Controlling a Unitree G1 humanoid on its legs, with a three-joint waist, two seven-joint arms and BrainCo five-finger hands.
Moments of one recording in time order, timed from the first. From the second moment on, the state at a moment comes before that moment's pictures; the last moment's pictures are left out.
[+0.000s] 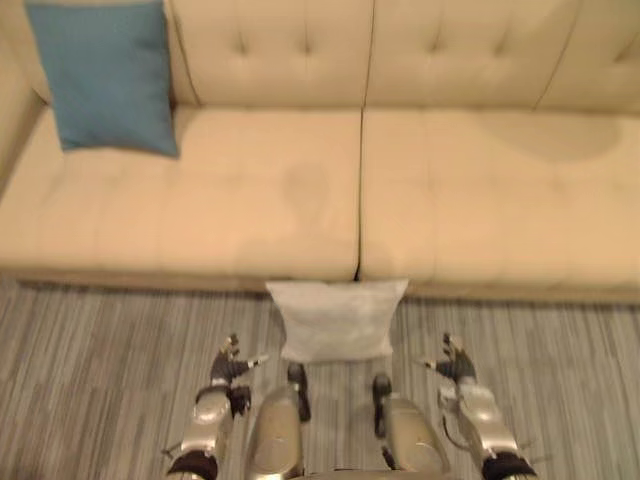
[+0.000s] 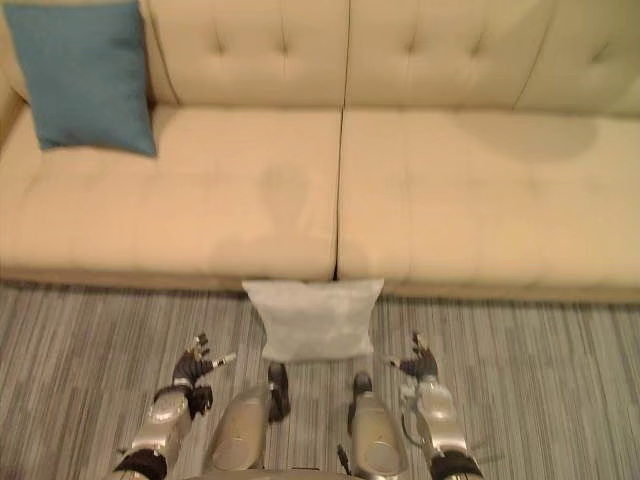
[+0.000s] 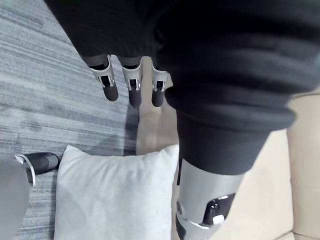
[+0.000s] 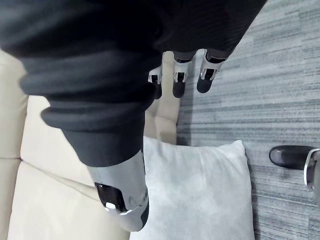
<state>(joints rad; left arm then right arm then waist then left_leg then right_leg) -0.14 0.19 0.04 0.84 -0.20 -0.19 0.08 -0.14 -0.15 -0.04 0.77 0.05 -0.15 -0.12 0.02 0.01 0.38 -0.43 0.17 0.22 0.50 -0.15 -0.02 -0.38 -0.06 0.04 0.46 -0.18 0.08</state>
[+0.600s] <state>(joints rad) -0.78 0.22 0.21 0.73 -0.42 -0.25 0.18 -0.91 -0.25 -0.10 0.78 0.24 -0.16 -0.26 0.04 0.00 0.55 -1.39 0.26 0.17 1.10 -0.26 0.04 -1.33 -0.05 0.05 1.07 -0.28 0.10</state>
